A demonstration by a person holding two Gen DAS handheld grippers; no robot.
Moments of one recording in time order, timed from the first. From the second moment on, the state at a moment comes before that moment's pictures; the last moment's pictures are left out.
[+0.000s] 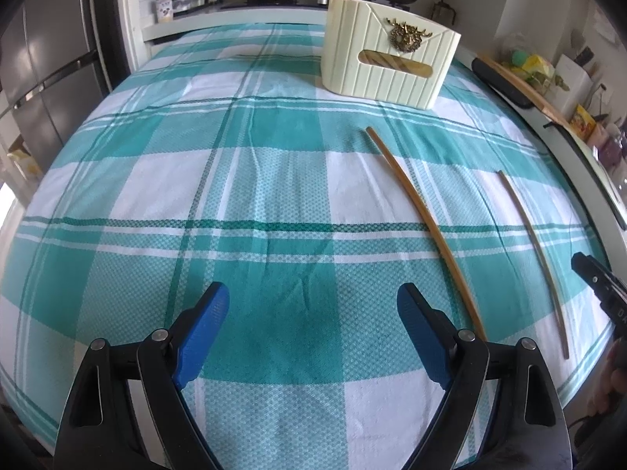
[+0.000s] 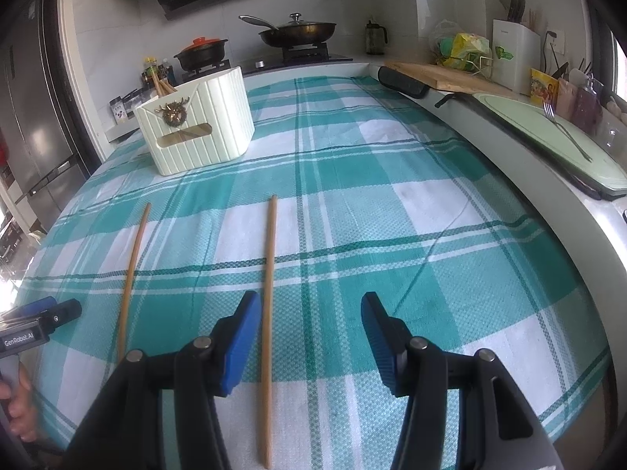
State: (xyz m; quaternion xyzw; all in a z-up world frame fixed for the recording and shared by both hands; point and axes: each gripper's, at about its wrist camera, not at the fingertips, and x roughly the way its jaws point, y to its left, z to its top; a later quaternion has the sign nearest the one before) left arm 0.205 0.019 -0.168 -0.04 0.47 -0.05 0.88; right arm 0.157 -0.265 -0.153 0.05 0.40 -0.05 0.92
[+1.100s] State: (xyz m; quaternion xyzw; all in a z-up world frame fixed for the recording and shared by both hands) left arm 0.294 -0.020 -0.163 -0.04 0.50 -0.13 0.85; right arm 0.230 -0.260 -0.150 0.02 0.46 0.03 0.88
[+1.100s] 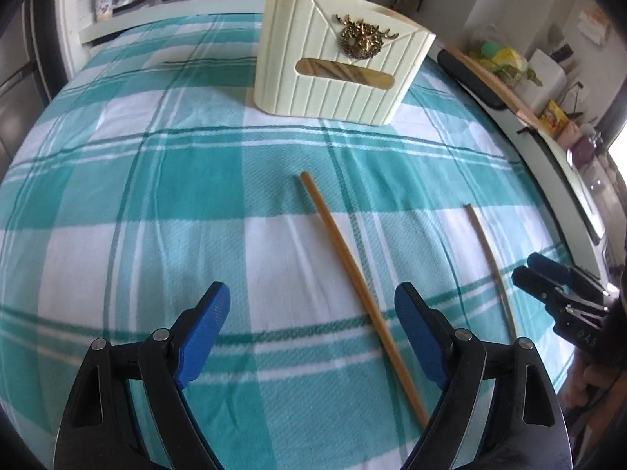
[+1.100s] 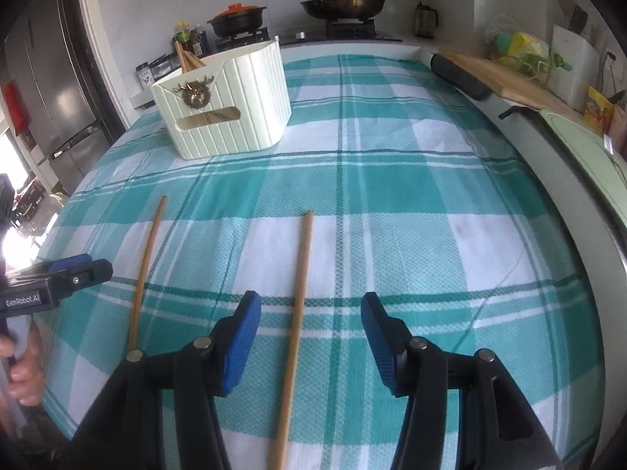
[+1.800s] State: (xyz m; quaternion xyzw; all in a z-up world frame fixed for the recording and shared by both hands) left arm 0.368 -0.053 -0.174 0.04 0.52 -0.11 0.85; right arm 0.324 -0.233 -0.176 -0.05 0.55 0.04 0.84
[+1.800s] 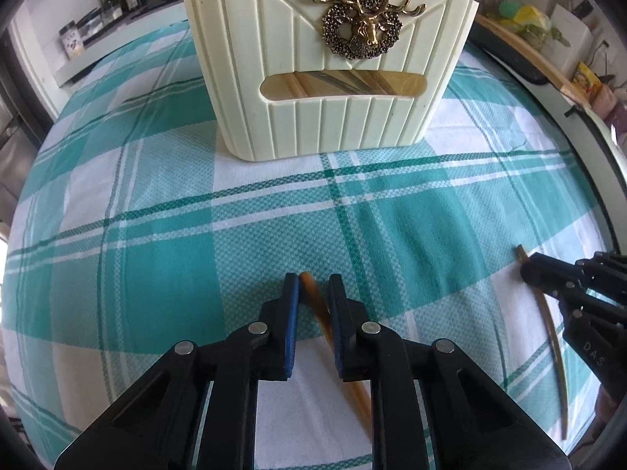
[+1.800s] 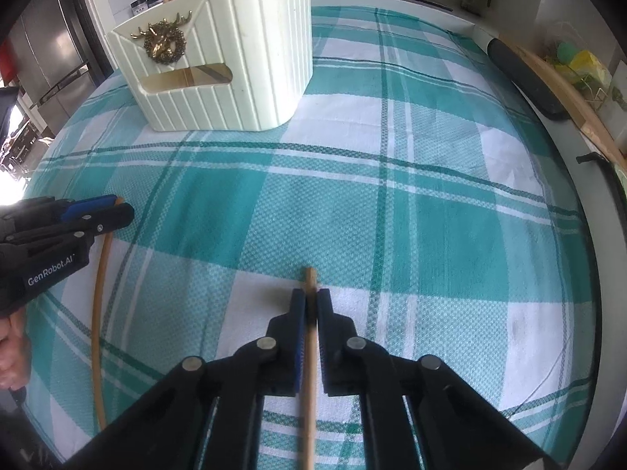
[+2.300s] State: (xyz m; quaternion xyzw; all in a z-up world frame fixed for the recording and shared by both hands) left arm 0.327 -0.021 -0.044 -0.04 0.37 -0.15 0.92; right arm 0.294 -0.260 -0.045 0.08 0.39 0.12 0.91
